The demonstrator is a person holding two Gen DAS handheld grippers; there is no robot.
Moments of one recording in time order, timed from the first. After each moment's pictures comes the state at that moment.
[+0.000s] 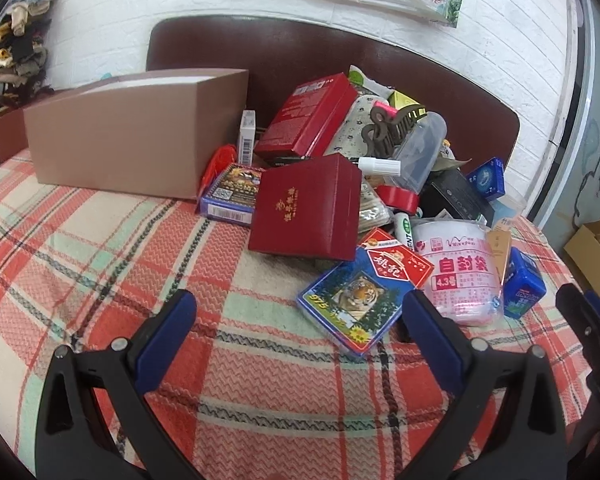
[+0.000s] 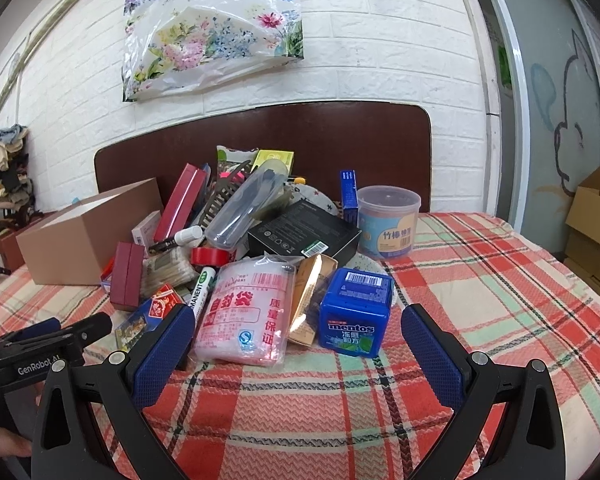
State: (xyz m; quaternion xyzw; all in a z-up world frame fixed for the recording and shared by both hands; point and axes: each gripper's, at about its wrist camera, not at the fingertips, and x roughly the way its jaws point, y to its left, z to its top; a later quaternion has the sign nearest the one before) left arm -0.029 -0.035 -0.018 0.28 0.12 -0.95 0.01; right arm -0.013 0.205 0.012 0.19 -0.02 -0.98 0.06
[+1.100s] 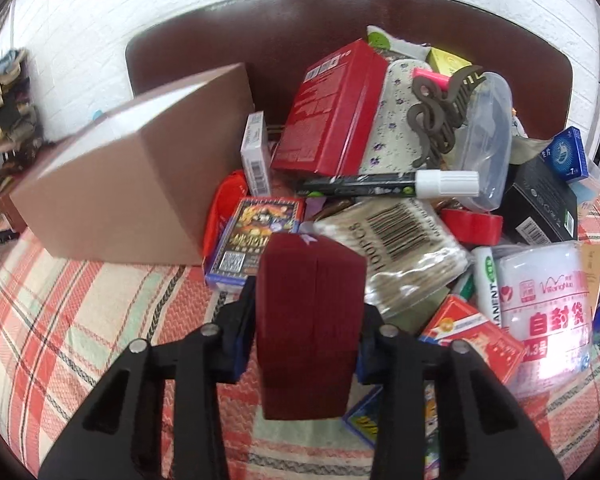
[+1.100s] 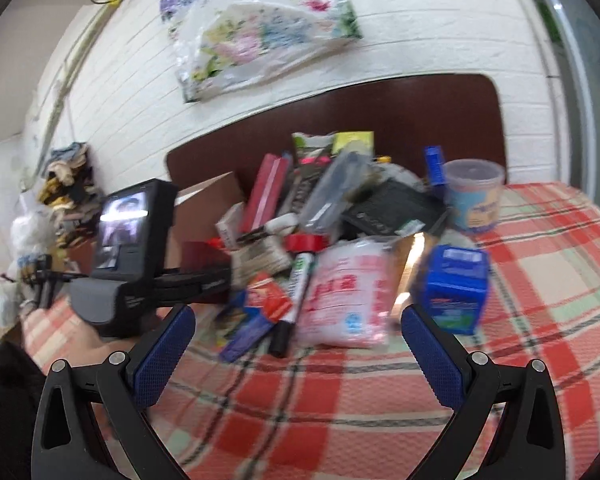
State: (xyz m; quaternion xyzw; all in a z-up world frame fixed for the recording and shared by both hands) left arm -0.125 -0.040 -0.009 0.35 0.00 -0.93 0.08; right arm -0.010 0.178 0.014 0.22 -0.10 -0.94 0.23
